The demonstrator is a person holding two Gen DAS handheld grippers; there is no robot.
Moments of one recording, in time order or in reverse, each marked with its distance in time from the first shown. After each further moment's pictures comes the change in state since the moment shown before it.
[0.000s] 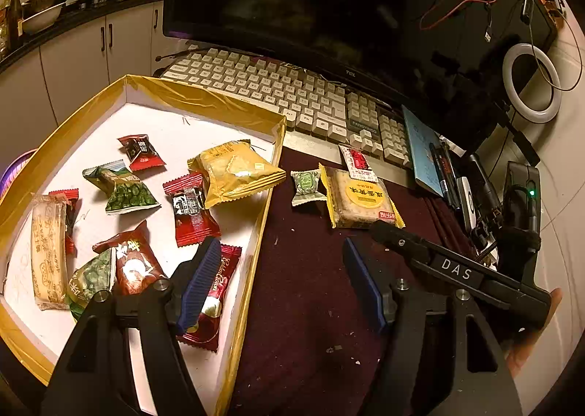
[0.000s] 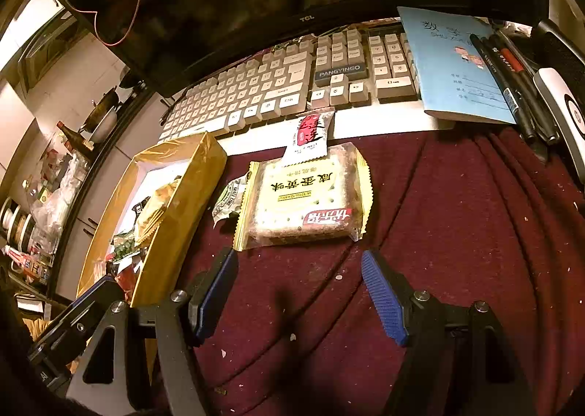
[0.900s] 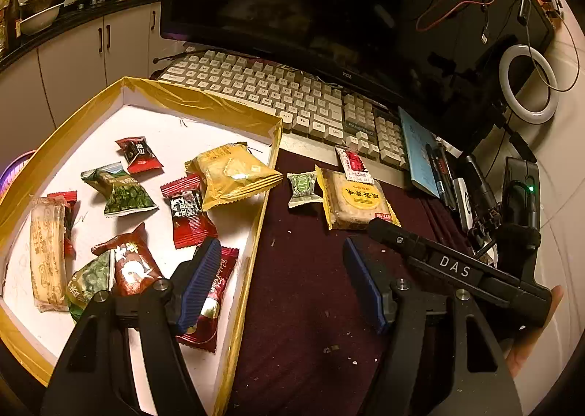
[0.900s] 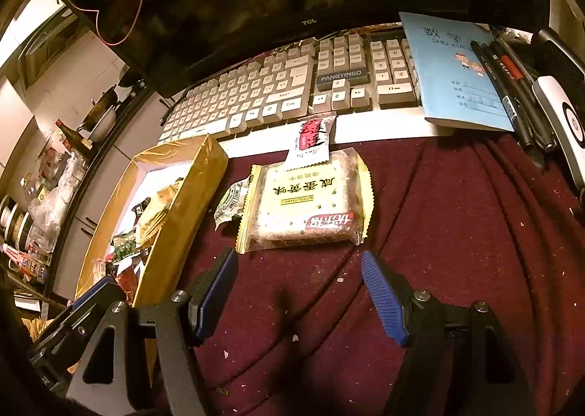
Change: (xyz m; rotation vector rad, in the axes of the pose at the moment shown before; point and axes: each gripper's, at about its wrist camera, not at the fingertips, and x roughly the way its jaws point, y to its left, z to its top) left arm -0.001 0.000 0.001 0.001 -0.004 -0.014; right arm -0.002 0.004 0.005 -0.012 -0.004 -0.011
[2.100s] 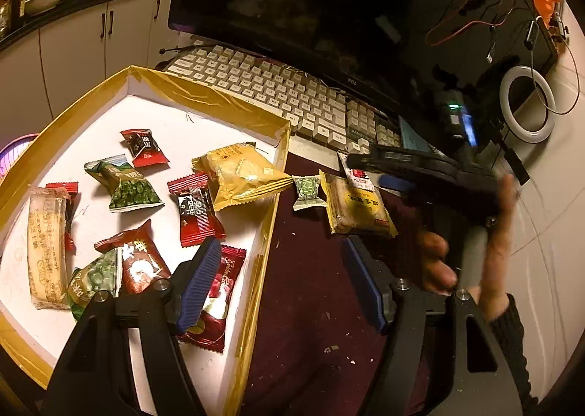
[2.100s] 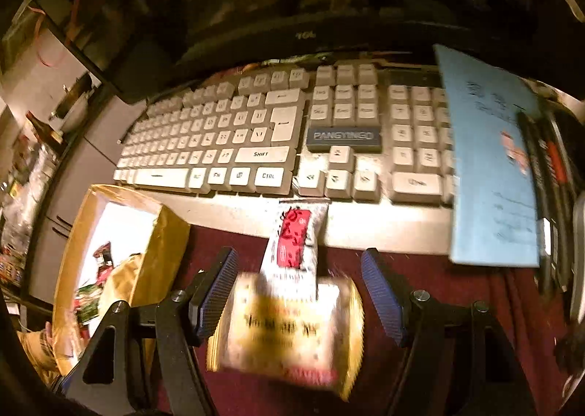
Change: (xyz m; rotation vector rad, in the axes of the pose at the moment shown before) left arm -0.005 0.019 0.004 -0.063 0.007 -0.053; right arm 0.059 0.004 0.094 -0.075 0.093 -0.119
